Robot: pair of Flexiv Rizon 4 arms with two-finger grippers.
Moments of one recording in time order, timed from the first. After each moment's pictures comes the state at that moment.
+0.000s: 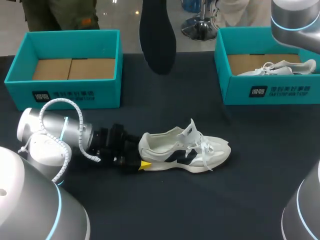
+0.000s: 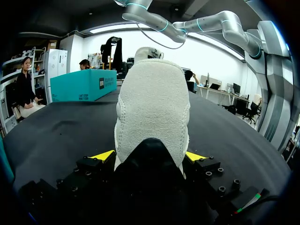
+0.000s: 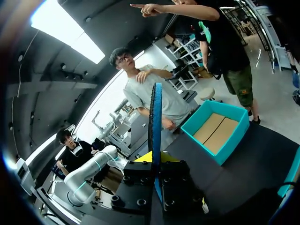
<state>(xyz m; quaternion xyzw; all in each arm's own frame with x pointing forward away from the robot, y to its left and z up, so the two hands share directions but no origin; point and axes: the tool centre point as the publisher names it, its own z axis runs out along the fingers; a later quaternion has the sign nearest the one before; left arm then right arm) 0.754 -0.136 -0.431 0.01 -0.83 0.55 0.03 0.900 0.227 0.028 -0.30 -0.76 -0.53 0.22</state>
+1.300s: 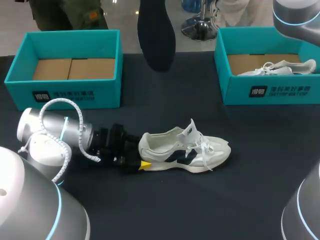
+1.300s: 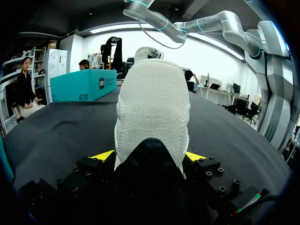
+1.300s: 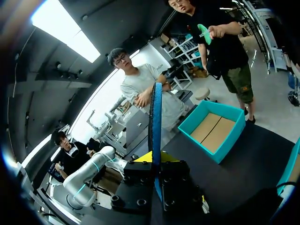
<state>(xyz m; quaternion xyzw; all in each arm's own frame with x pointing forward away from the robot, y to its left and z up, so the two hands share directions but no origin) 0.754 -0.136 -0.431 0.01 -0.83 0.55 0.03 0.891 0.230 0.043 -0.32 -0.76 -0.52 0.20</state>
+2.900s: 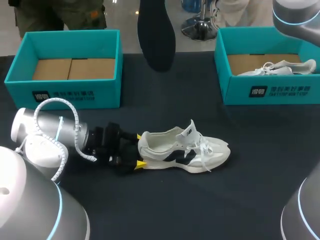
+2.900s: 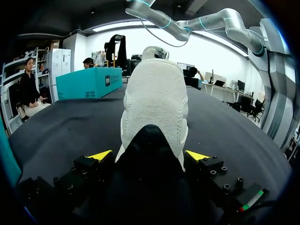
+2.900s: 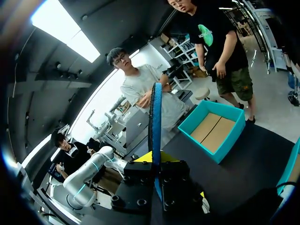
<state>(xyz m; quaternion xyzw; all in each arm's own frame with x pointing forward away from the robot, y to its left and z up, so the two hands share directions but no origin) 0.763 -0.118 -0.432 0.02 -0.85 0.53 0.01 0.891 0.231 0.044 -0.32 -0.76 -0.52 0.20</state>
